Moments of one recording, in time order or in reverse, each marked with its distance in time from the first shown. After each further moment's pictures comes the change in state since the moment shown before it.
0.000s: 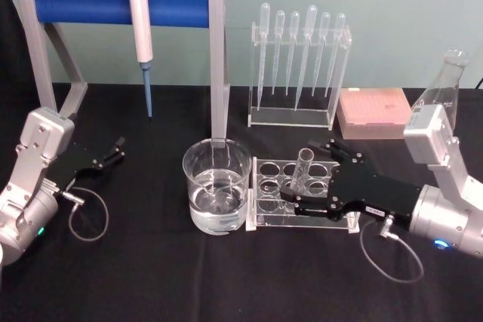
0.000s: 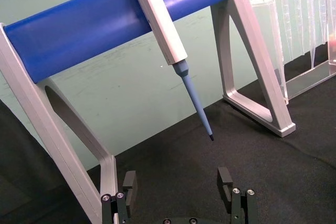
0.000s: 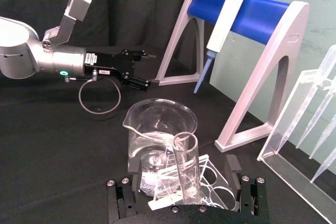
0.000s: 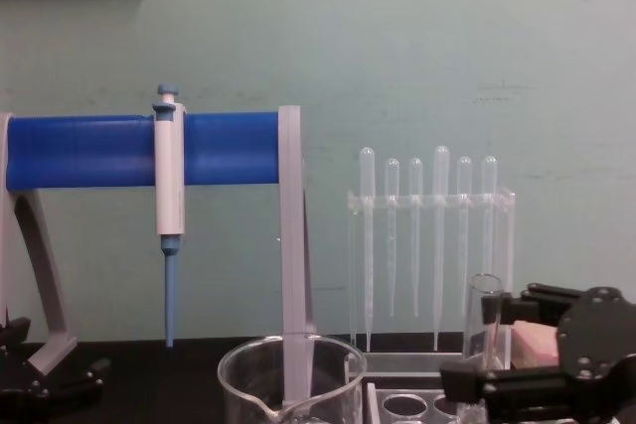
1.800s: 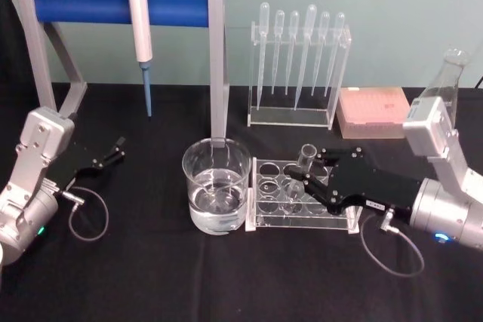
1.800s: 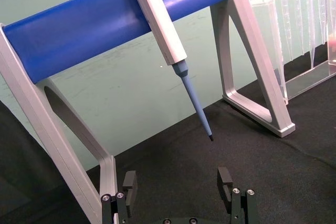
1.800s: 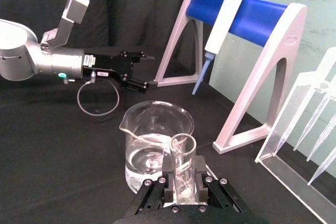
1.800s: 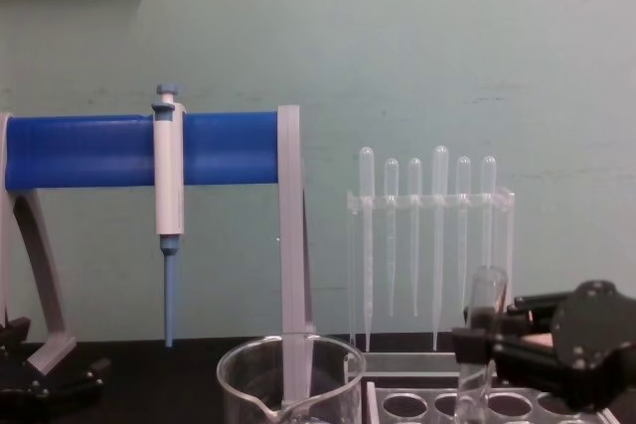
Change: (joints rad) left arm 0.000 0.000 0.000 0.000 0.000 0.000 0.000; right arm 0.021 -0.004 -0.004 0.008 0.004 0.015 0.007
